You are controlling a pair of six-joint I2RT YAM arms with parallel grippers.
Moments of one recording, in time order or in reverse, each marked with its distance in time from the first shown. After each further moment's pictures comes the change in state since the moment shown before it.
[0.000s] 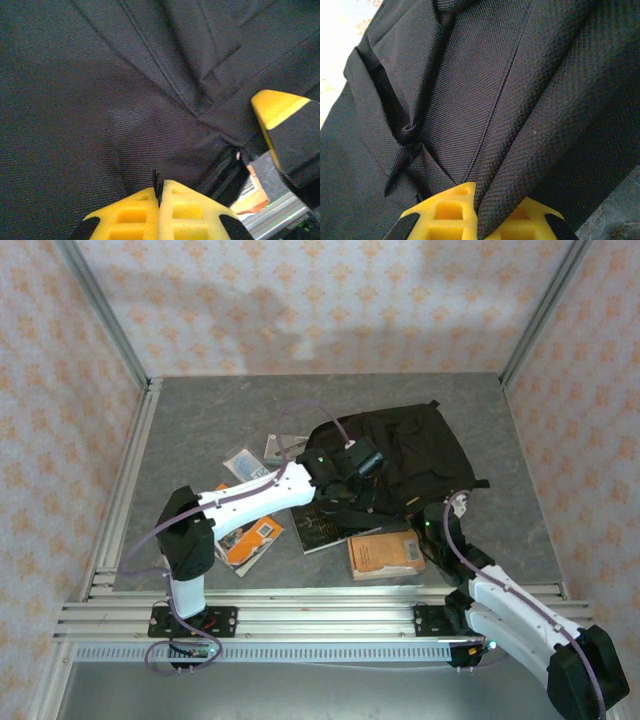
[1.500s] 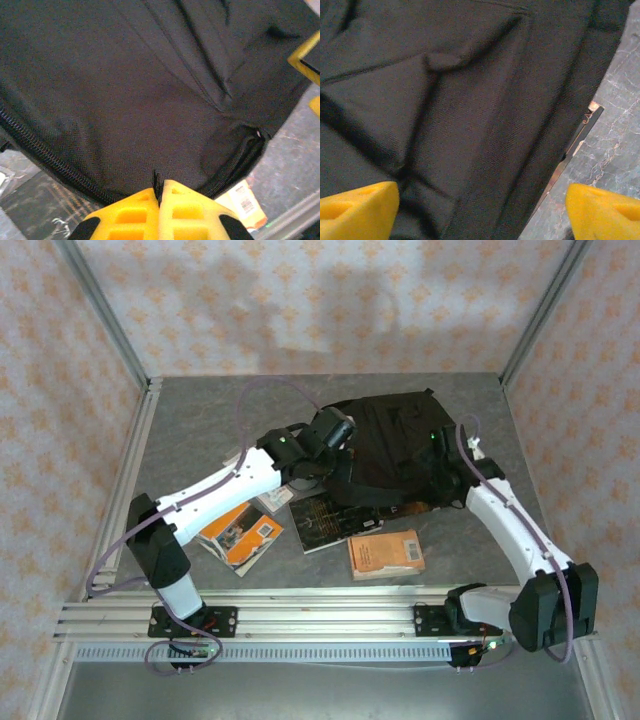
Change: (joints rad) left arm 0.100 -0.139 0.037 -0.029 -0.016 0.100; right arm -0.252 0.475 0.789 -0.753 -0.092 -0.118
